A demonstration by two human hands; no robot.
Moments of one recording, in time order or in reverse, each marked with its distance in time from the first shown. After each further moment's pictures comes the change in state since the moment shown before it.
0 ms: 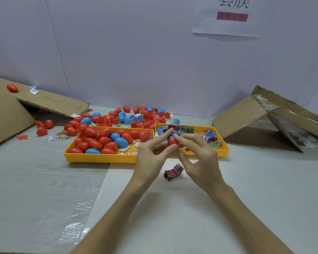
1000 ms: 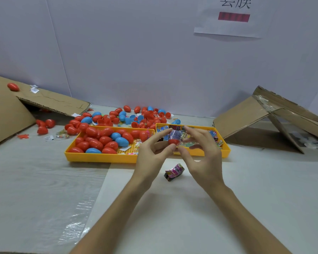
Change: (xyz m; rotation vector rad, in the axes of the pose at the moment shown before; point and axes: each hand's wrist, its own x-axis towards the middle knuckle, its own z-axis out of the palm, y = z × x) left_hand 0.000 0.002 0.000 -0.066 0.029 -0.088; right_hand 0.003 -0.008 -0.001 0.105 0.087 0.178
